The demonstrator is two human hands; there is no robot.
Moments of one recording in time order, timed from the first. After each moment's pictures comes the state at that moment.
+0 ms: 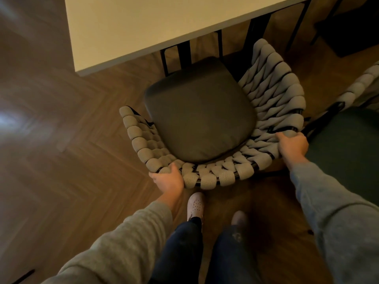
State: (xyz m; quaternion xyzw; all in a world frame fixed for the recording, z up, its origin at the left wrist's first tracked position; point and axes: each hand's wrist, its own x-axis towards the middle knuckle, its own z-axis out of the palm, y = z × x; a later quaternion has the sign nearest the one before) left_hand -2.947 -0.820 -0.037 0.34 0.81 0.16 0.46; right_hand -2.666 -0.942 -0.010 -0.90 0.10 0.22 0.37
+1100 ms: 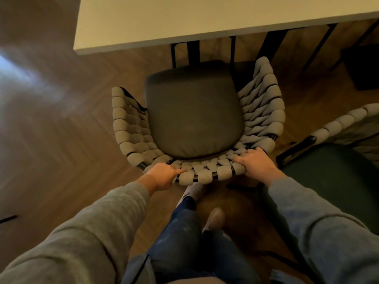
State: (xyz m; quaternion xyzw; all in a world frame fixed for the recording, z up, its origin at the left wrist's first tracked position) left_hand -2.871 -0.859 -0.011 0.91 0.24 -0.32 0.13; right_hand -2.579 -0.971 -0.018 -0.65 -0.71 0.19 -0.20
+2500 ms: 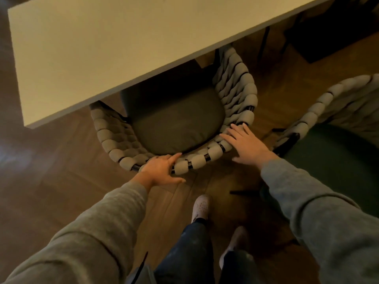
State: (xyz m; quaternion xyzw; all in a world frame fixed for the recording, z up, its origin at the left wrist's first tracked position) left_hand -2.793 -0.703 -0.023 0.92 0.20 -0.28 0.19; right_hand -2.535 -0.882 -0.006 -0.76 -0.62 0.18 -0.13
